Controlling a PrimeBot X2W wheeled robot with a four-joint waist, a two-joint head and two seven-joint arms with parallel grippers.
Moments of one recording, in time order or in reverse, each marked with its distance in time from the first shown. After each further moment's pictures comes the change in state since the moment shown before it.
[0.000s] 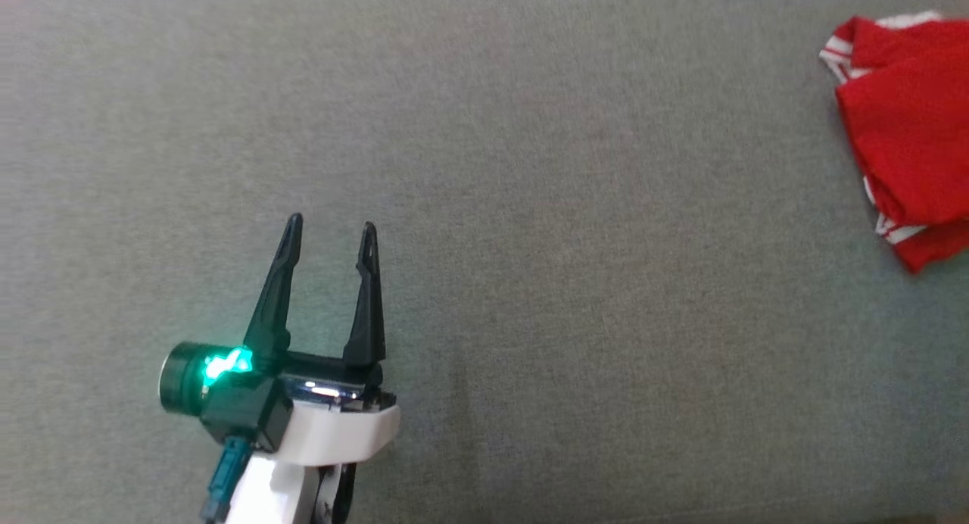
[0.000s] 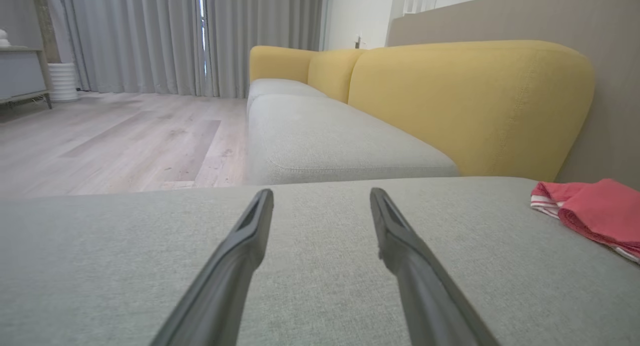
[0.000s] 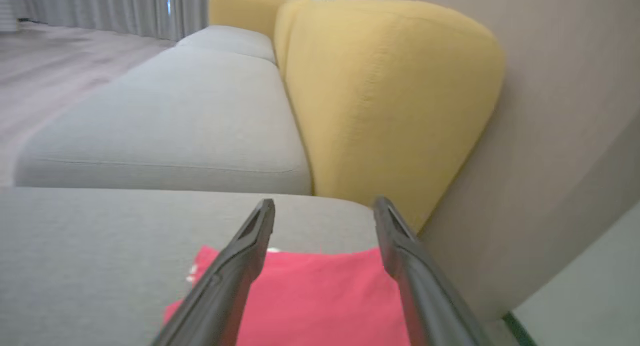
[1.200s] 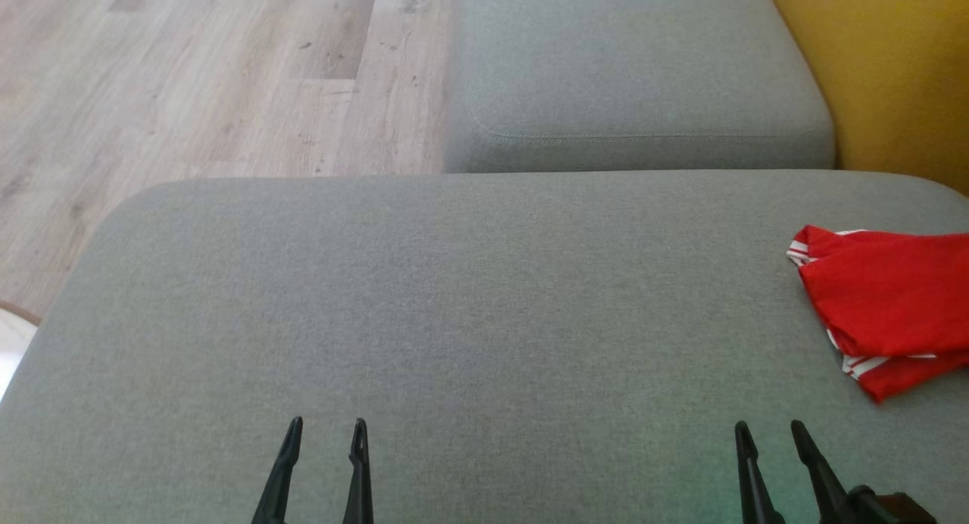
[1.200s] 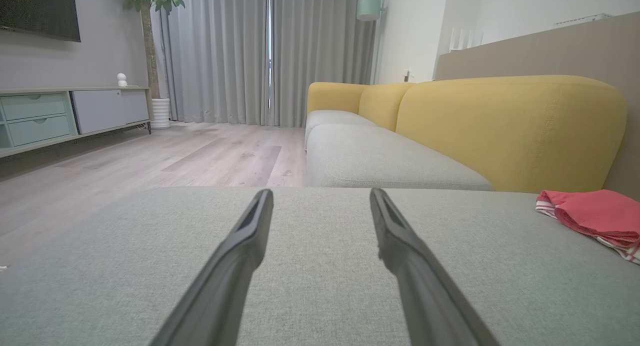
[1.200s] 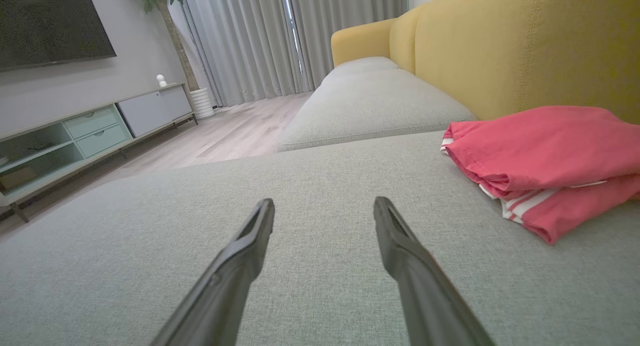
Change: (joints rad) left arm 0.386 0.002 0.030 0.036 0.004 0.006 0.000; right arm 0.676 0.365 0.315 0.041 0.031 0.000 -0.394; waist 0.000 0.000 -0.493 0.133
